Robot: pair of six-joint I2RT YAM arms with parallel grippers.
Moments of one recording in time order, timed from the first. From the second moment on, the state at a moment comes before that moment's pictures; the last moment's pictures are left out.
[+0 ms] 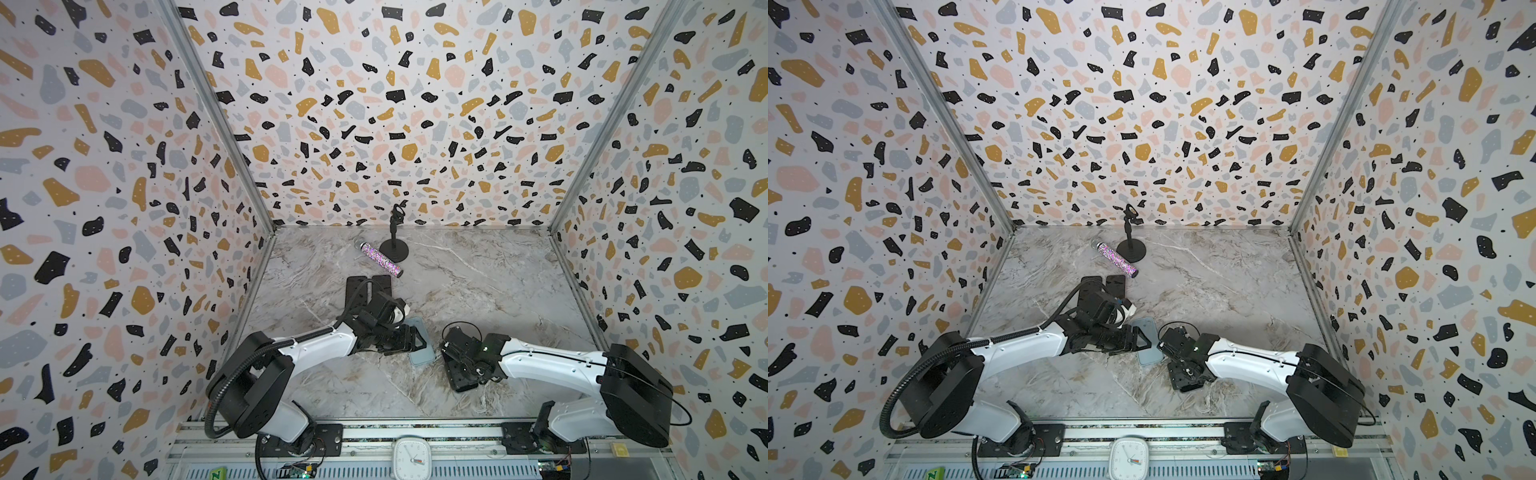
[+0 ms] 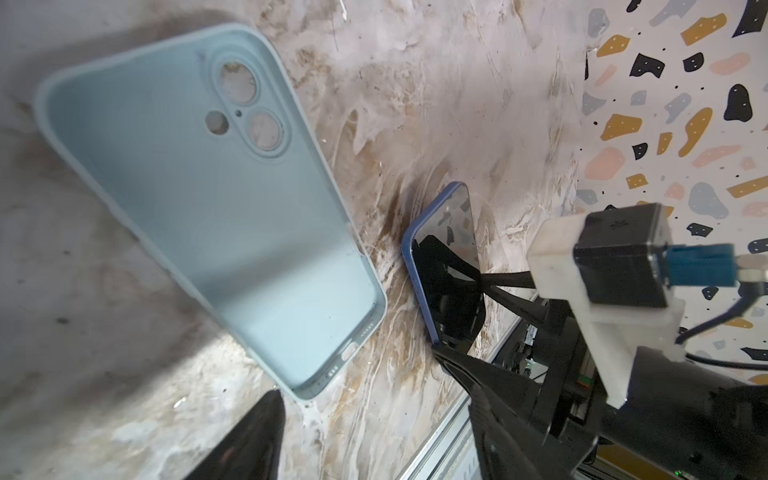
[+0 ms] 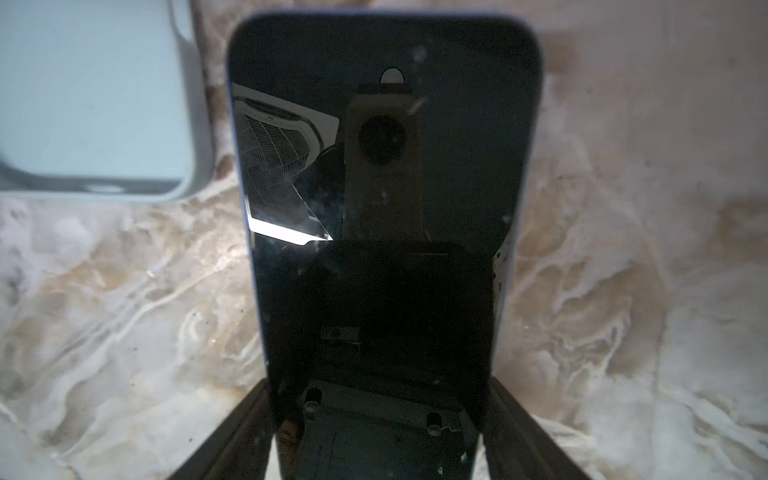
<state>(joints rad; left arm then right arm) -0.70 1.50 0.76 -0.20 0.56 -0.69 0.98 1.37 0.71 -0.68 0.09 0.64</state>
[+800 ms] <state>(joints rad) -0.70 1.76 0.93 -0.03 0.68 -0.72 0.83 1.13 0.51 -0.43 -0.08 0.52</state>
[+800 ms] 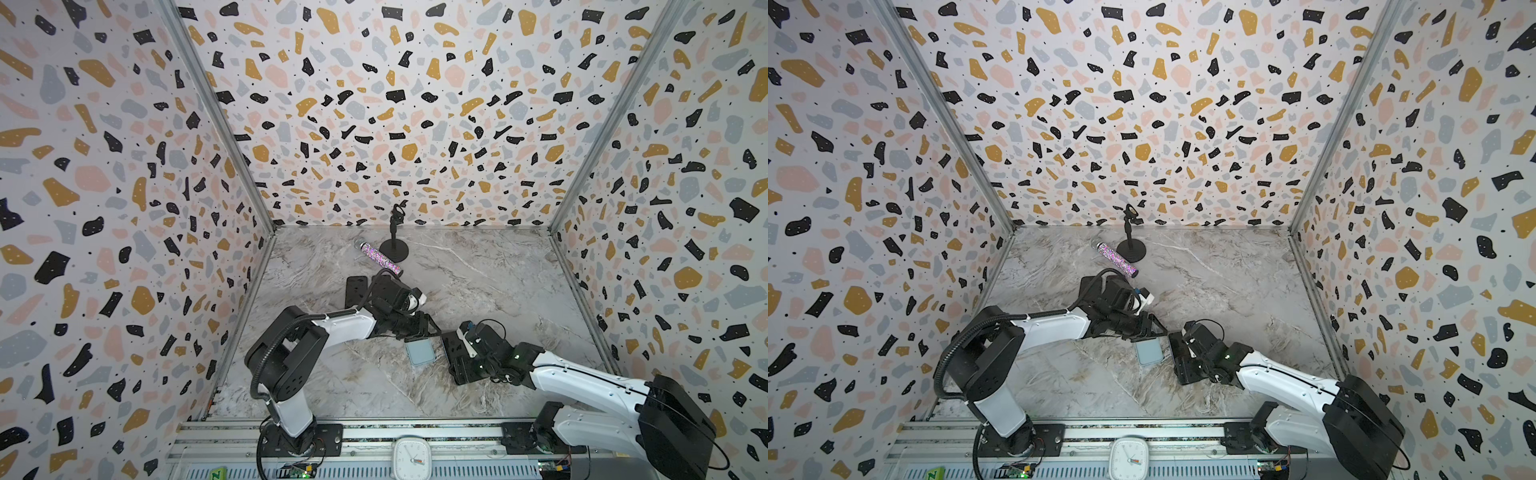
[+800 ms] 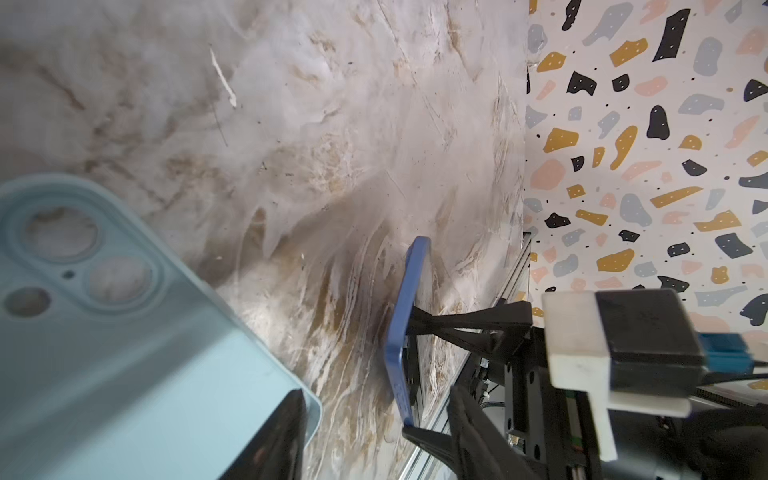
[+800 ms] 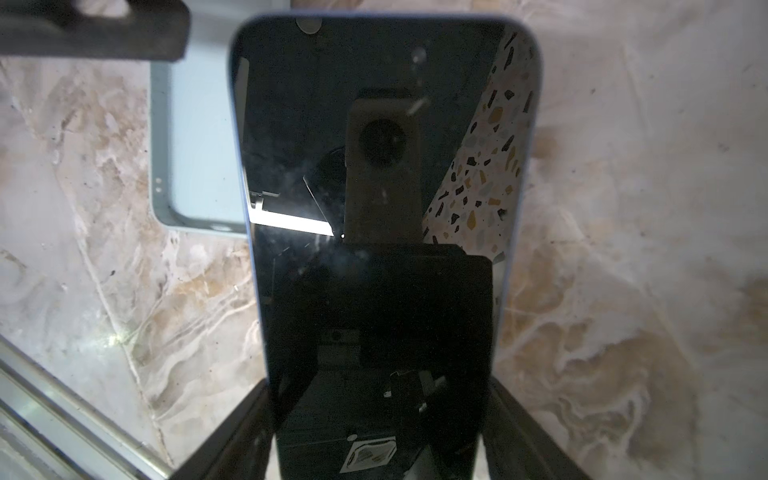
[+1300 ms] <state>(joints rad) -0.70 1.82 0.93 0.08 0.74 -0.74 0.82 1.13 0.51 -0.40 -0.11 0.51</state>
